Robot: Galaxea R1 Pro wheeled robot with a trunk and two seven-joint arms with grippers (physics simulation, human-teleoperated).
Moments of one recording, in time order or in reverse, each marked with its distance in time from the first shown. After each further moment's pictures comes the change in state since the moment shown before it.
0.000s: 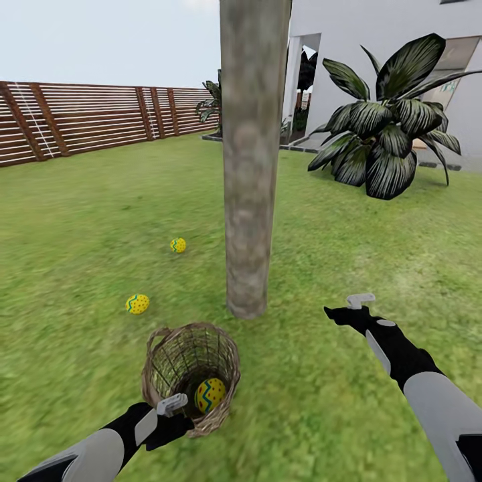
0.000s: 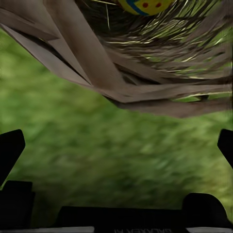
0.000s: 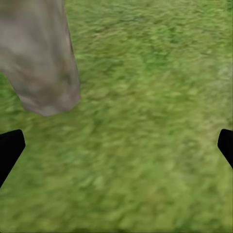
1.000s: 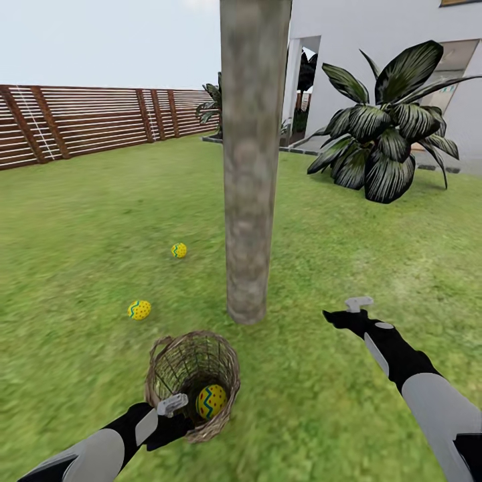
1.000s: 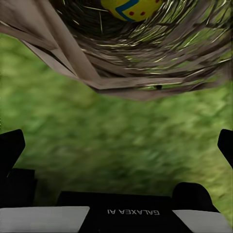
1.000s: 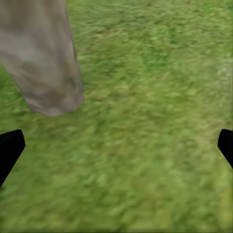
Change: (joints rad) left arm 0.000 -0.002 -0.001 0.001 0.000 0.000 -0.002; right arm 0.000 0.008 0.001 0.030 0.001 -0.002 0.000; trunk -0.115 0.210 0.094
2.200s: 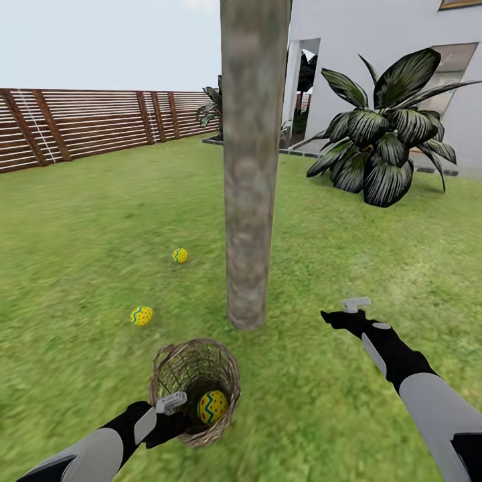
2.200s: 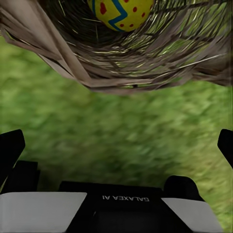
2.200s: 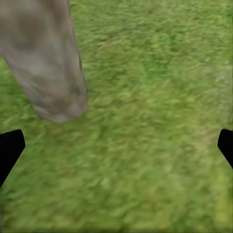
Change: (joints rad) left arm 0.000 0.005 0.000 -0.012 0.000 0.000 -0.008; right arm 0.000 0.011 0.003 0.003 0.001 0.000 -0.001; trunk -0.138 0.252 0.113
